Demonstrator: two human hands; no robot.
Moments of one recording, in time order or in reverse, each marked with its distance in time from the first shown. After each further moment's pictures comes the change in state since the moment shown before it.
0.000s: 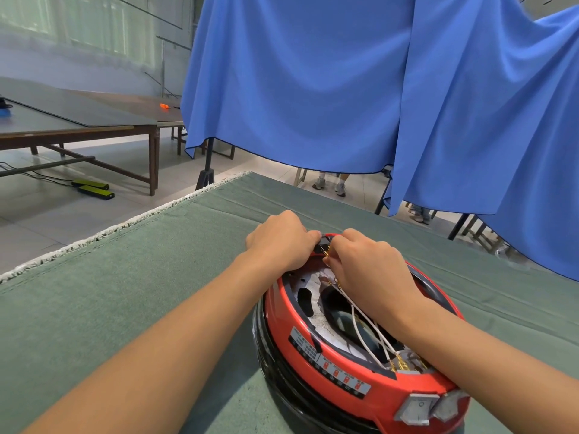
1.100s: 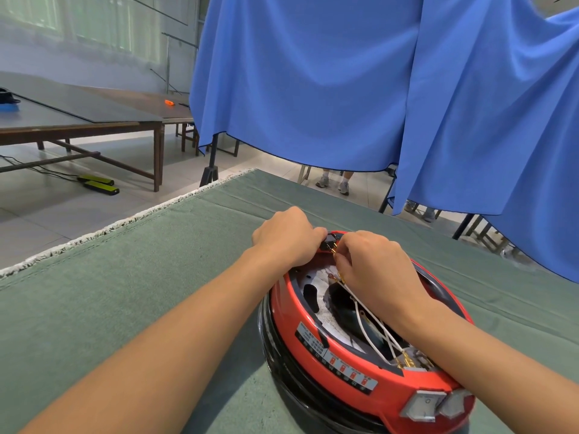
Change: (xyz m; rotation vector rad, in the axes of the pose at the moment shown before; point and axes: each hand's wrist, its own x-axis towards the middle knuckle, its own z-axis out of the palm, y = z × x) left_hand 0.004 -0.002 0.002 0.021 0.011 -0.006; right_hand -0.002 -0.004 -0.004 0.113 -0.025 0.094
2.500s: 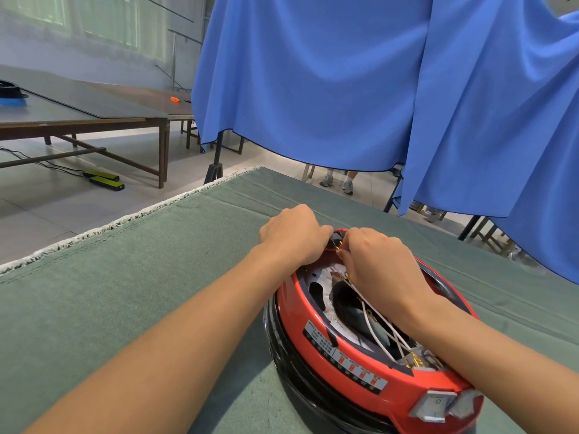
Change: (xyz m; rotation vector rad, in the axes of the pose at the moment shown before) left_hand -0.002 0.002 -0.002 0.044 0.009 -0.002; right_hand 0.008 0.002 0.008 -0.105 -0.015 -0.053
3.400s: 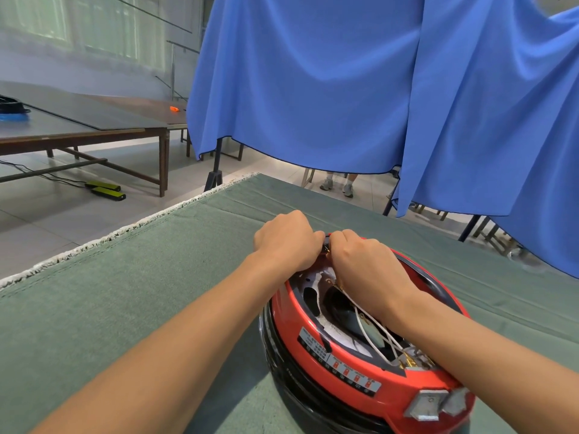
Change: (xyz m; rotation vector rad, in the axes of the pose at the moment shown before) left_hand -0.002 0.001 -0.001 0.088 0.053 0.004; right_hand 0.005 -0.005 -0.005 -0.149 -0.011 -0.193
